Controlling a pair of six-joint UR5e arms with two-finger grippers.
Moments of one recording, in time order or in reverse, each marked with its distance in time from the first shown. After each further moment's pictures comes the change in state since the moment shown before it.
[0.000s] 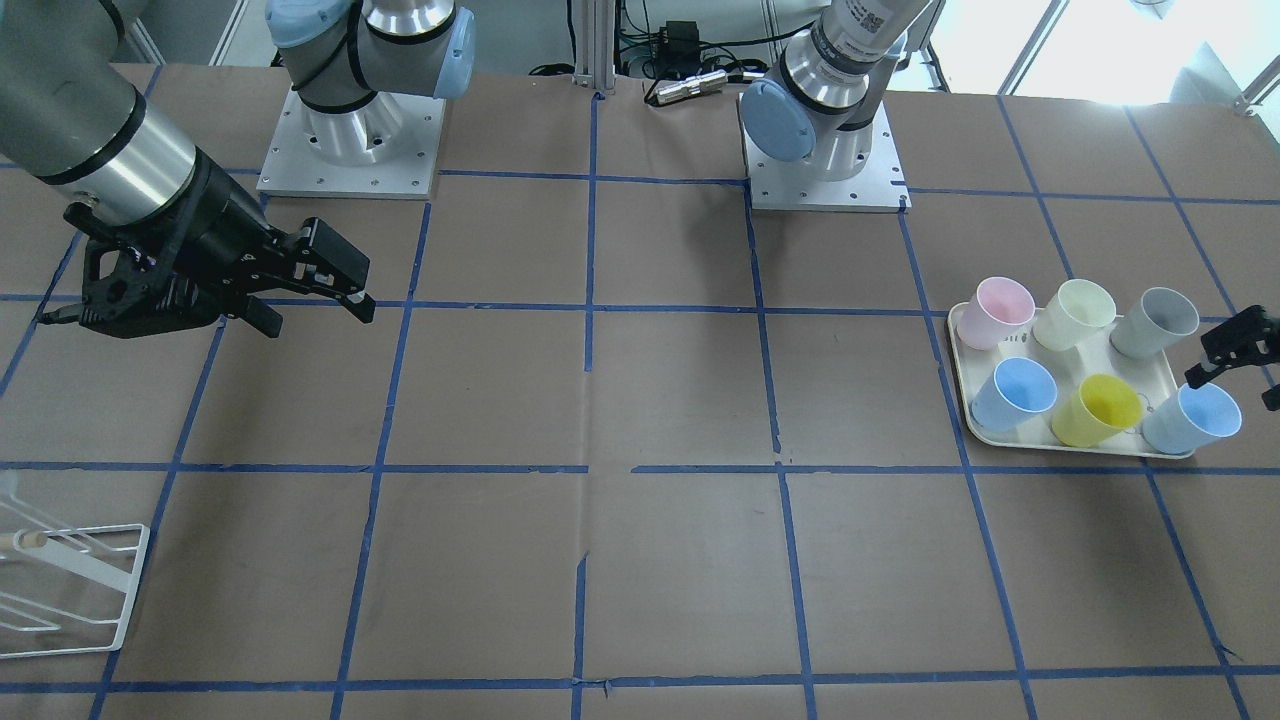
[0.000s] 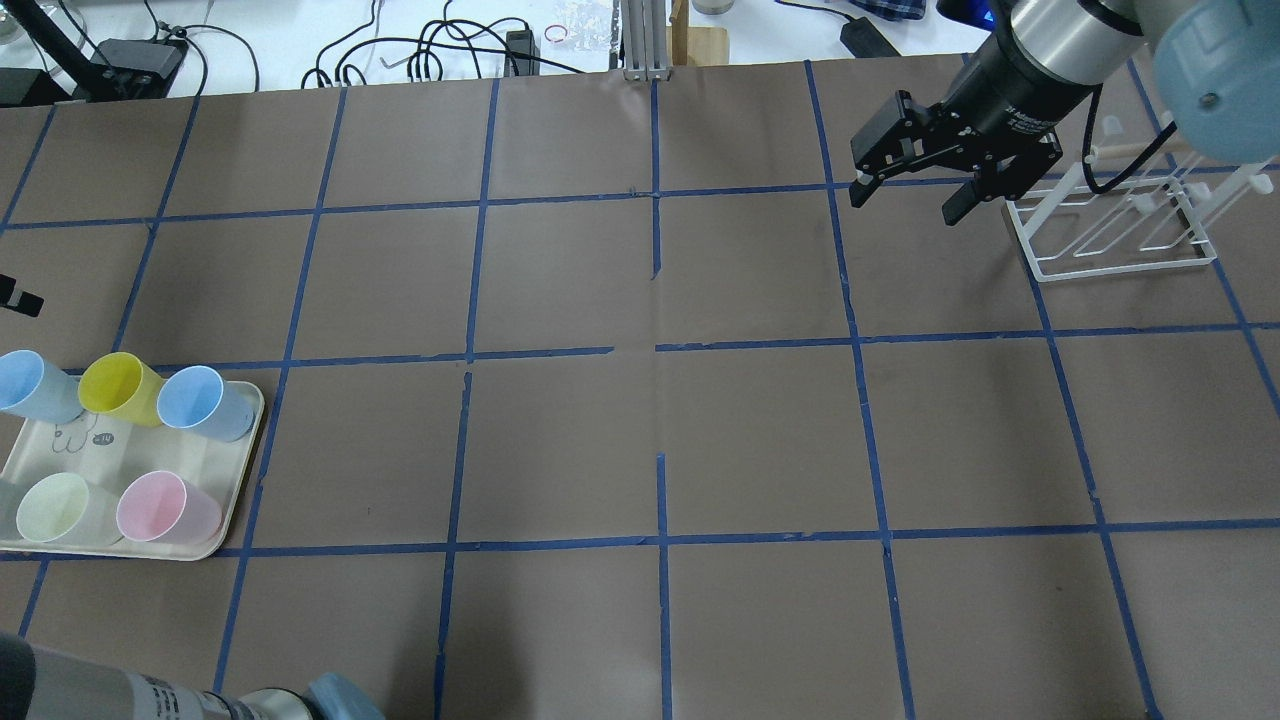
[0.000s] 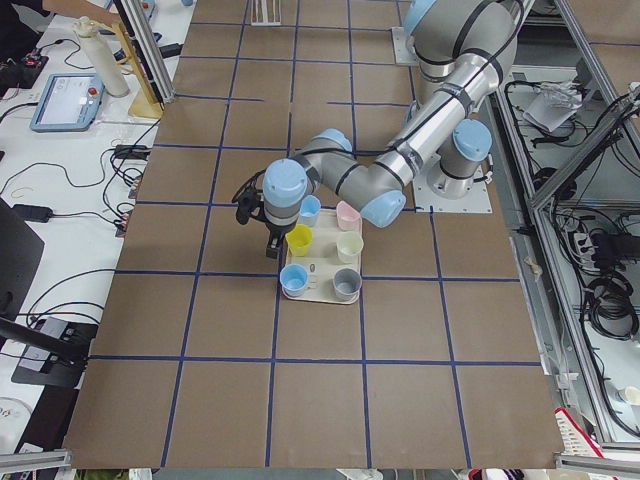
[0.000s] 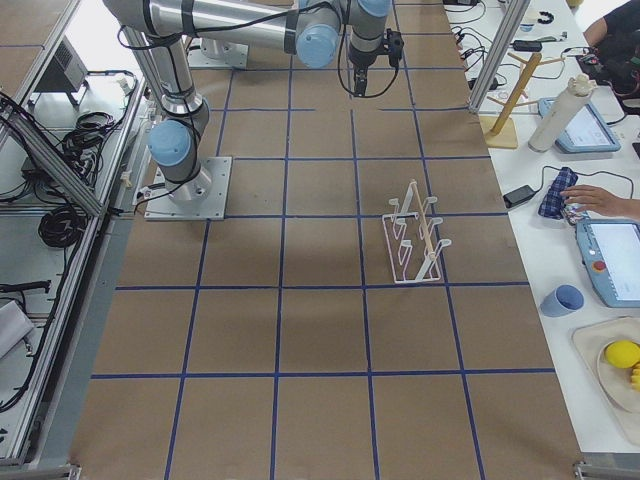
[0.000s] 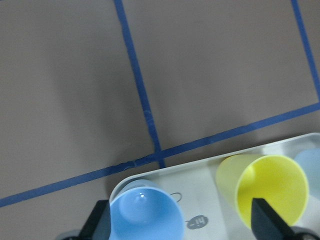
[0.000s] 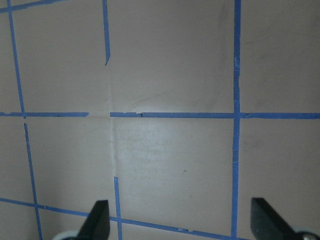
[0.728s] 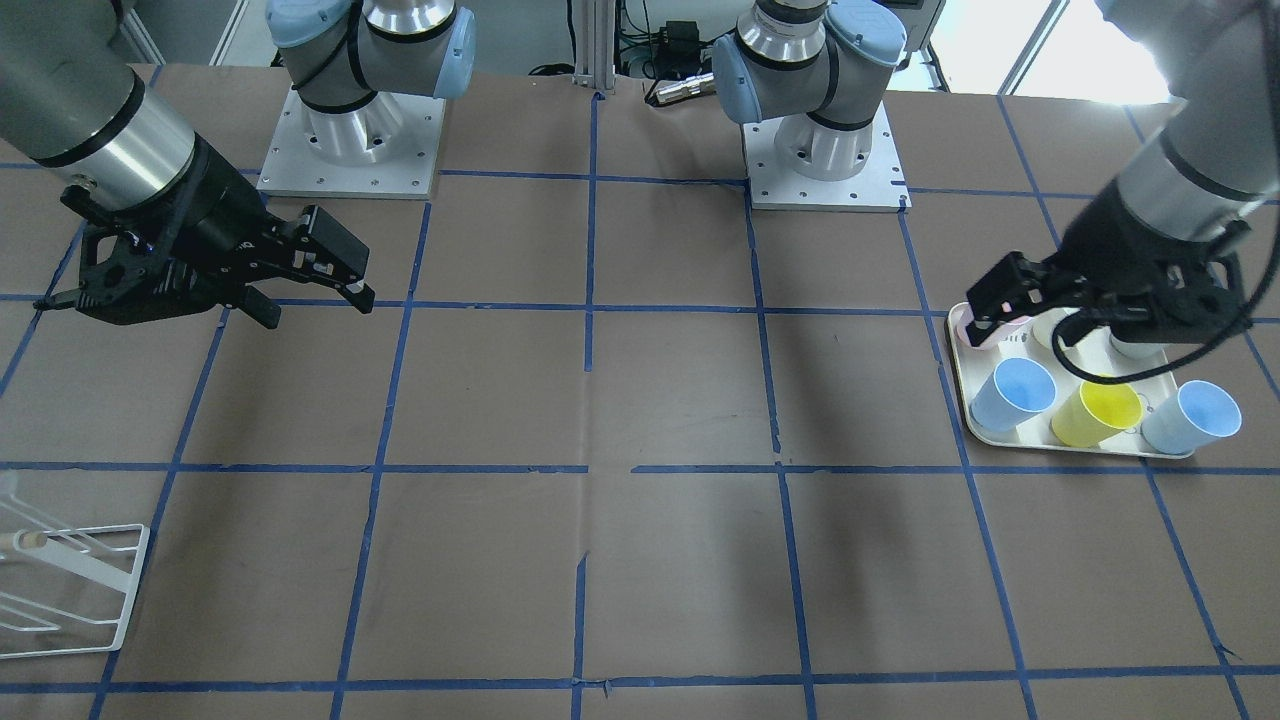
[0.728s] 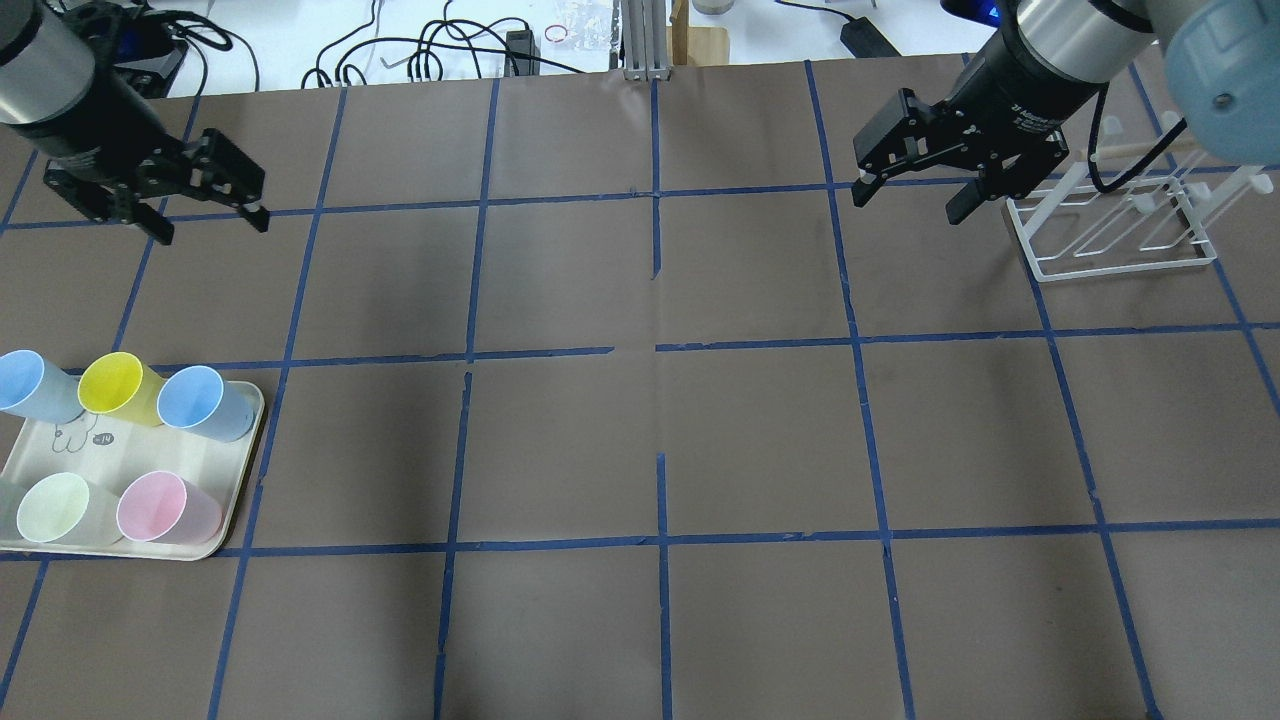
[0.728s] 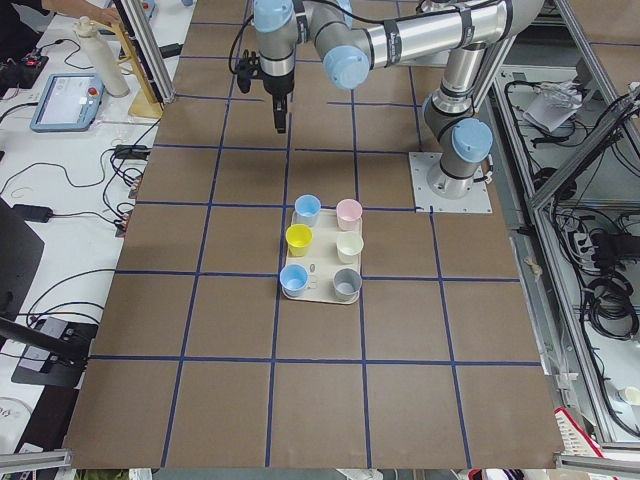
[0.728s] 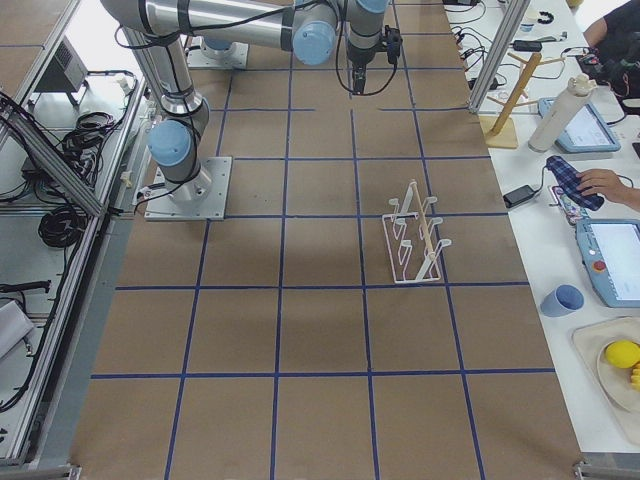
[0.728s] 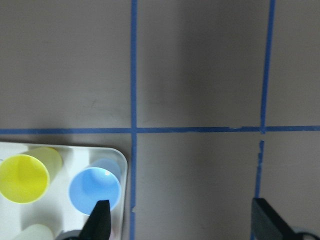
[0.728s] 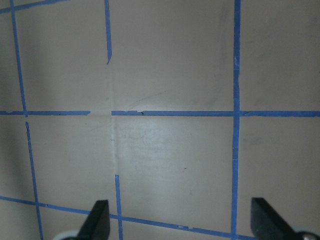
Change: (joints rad) left arm -0.535 0.222 -0.011 -0.165 0.116 -0.791; right arm 0.000 -0.016 0.002 0.010 -0.005 0.000
